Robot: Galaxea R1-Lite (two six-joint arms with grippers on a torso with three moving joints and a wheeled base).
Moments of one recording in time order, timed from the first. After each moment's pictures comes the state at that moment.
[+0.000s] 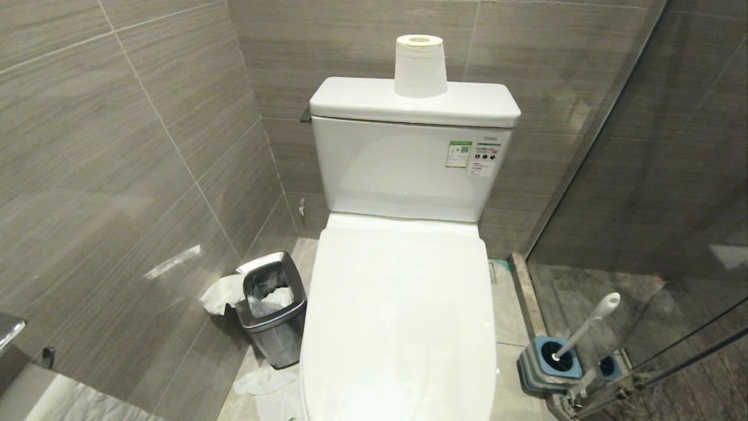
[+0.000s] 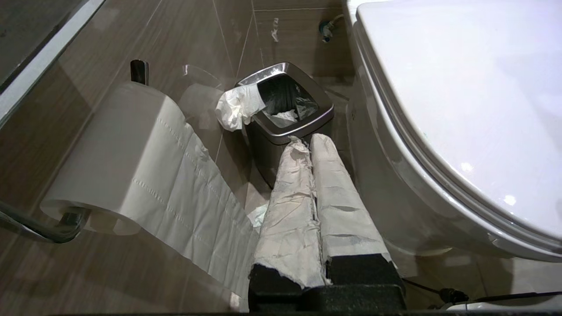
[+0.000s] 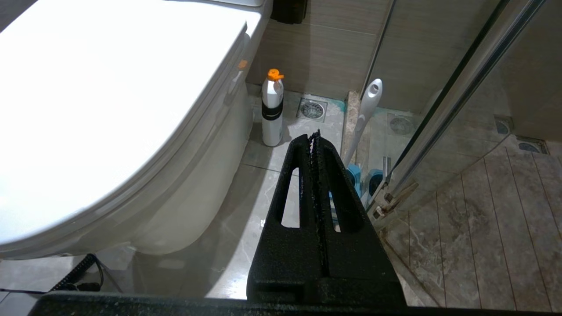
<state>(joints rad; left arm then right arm) 0.00 0.00 0.00 0.02 -0.05 0.07 0.01 0.00 0.00 0.01 0.02 -0.01</state>
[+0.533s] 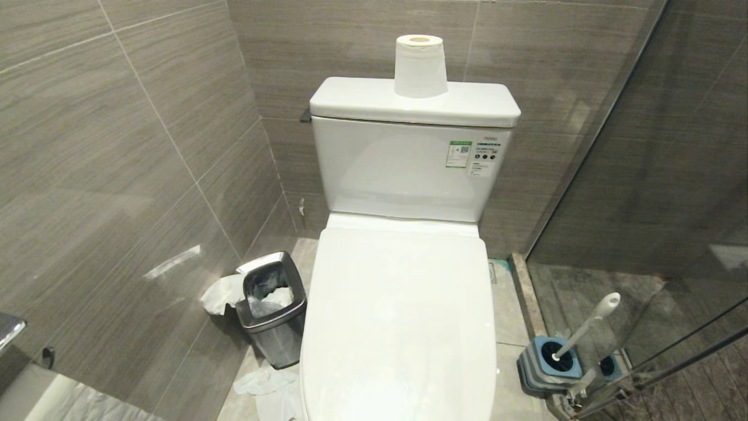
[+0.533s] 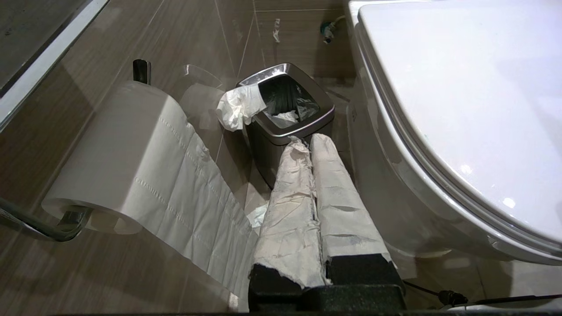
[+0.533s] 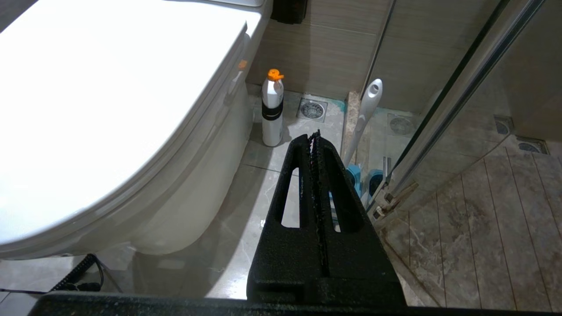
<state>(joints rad) 0.00 0.00 0.00 0.01 -0.04 0.06 0.01 0.00 0.00 0.01 0.02 -0.01</state>
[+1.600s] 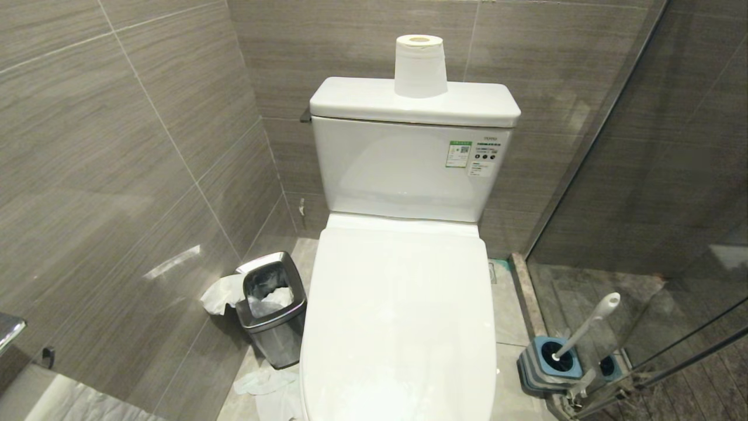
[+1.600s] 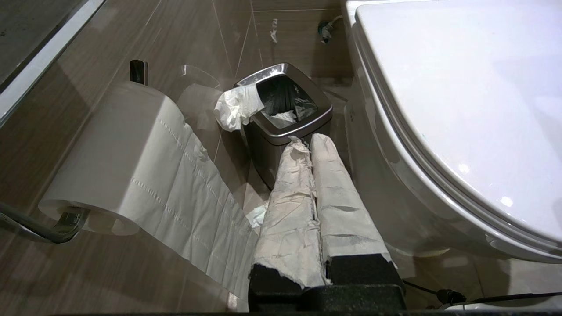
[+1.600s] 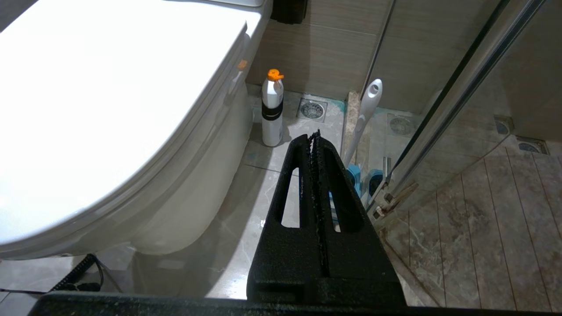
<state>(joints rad) -0.01 0.00 0.00 0.01 -0.04 0.06 0.01 0.00 0.00 0.01 0.02 -0.01</state>
